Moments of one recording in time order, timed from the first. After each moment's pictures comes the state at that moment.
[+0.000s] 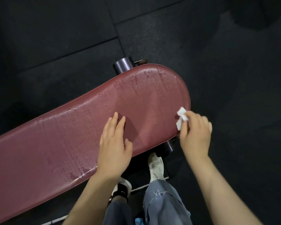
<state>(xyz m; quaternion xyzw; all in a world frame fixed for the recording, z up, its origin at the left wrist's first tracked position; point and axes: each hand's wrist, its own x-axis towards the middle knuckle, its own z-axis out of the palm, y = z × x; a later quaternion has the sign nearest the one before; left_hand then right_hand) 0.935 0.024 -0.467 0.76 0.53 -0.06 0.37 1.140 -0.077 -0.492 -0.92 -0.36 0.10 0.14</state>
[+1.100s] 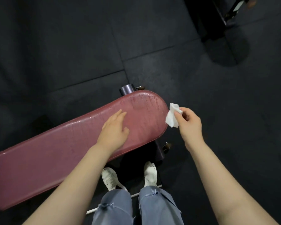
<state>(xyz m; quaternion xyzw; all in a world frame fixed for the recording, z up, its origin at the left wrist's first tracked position) 0.961 0.061 -0.332 0.78 0.48 -0.12 0.37 1.178 -0.060 -0.334 -0.80 -0.14 0.36 0.46</state>
